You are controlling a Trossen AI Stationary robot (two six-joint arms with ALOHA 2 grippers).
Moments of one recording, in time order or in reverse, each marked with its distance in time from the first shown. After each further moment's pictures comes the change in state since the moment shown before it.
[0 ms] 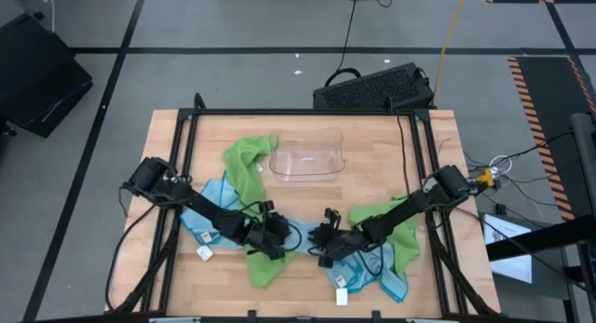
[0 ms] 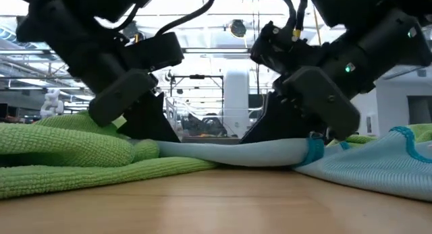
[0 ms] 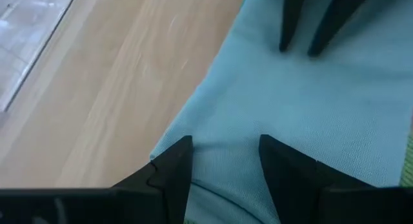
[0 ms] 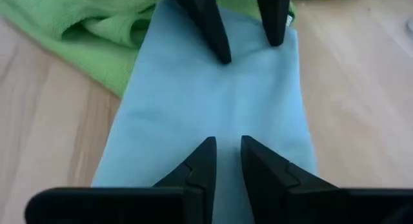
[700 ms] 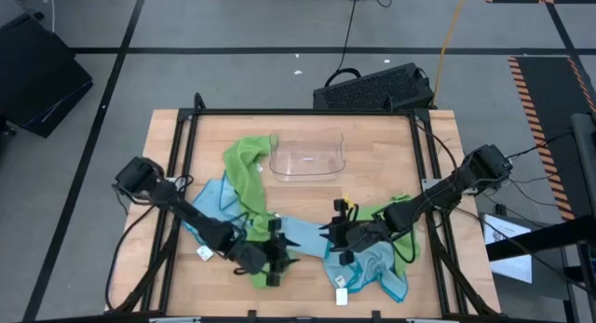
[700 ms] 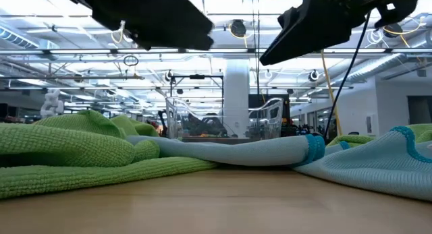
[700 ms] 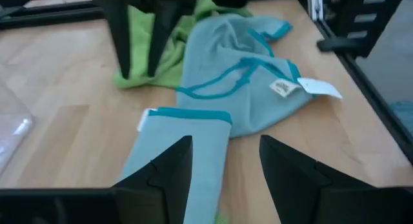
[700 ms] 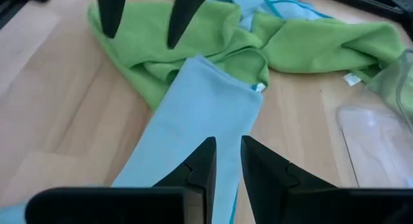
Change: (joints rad) left arm -0.150 -0.076 0.076 0.241 -0.002 0.232; right arm 0.021 -0.375 0.001 -0.333 -0.057 -0.271
